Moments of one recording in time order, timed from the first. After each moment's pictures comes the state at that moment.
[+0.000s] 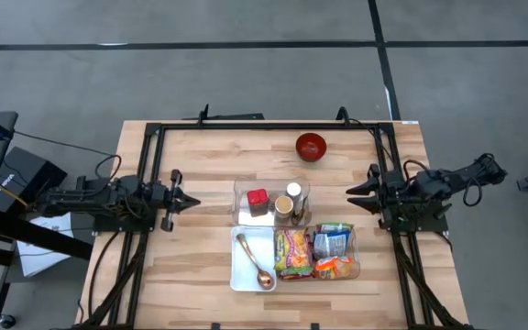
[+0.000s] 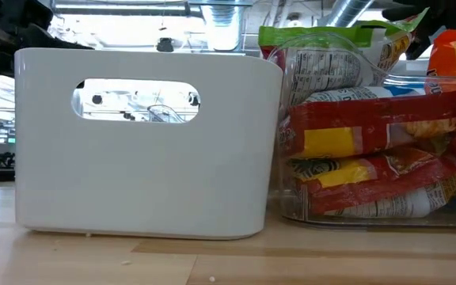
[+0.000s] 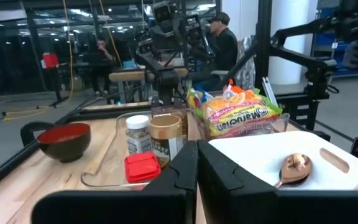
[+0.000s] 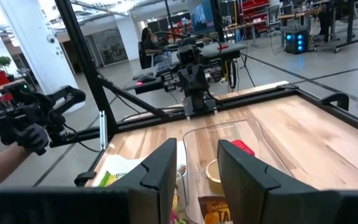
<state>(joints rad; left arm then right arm) -0.01 0.00 0.01 0.03 0.06 0.07 0.38 0.26 0.36 -0.12 0.37 0.24</state>
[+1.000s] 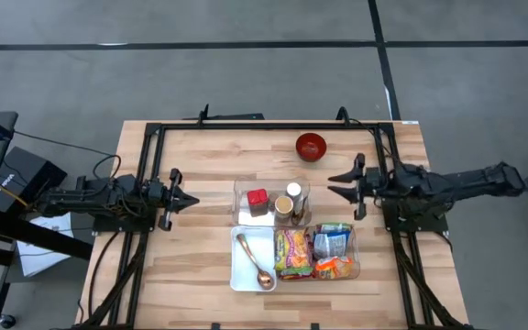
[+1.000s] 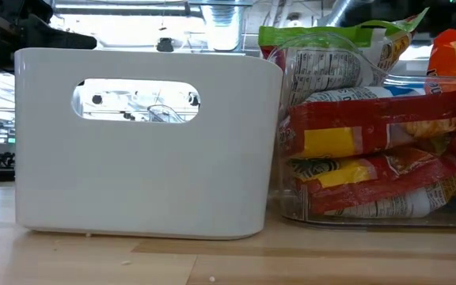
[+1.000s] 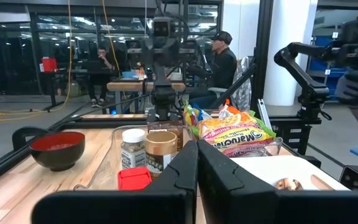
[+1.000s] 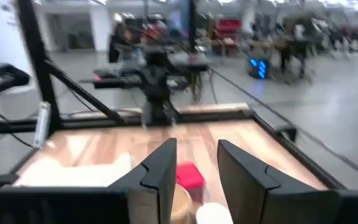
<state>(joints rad) -0.01 0.00 0.01 0.10 0.06 -0.01 0.12 0.56 0.36 0.22 0.21 0.00</state>
